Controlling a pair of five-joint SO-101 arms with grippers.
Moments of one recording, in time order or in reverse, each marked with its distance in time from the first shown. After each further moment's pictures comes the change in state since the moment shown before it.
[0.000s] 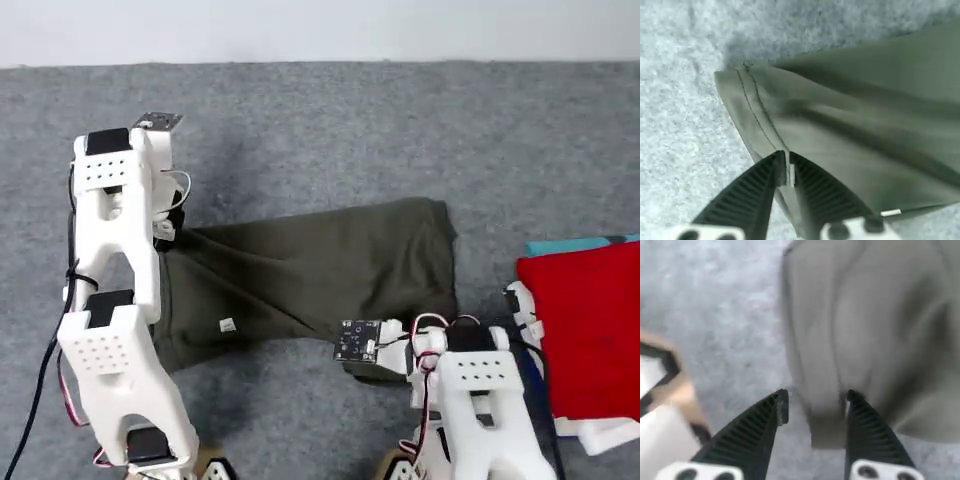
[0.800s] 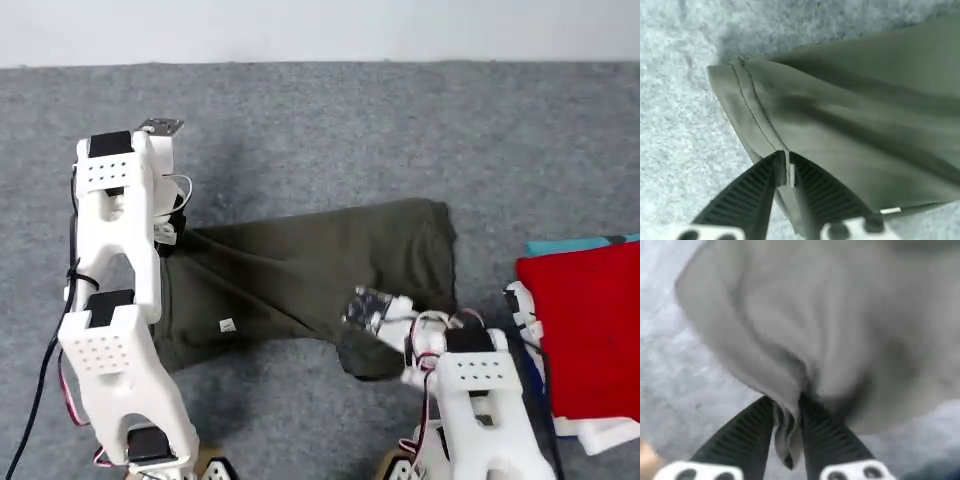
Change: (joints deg) left arm 0.0 0.0 1.6 0.0 0.1; right arm 0.4 0.1 -0.6 -10.0 -14.3
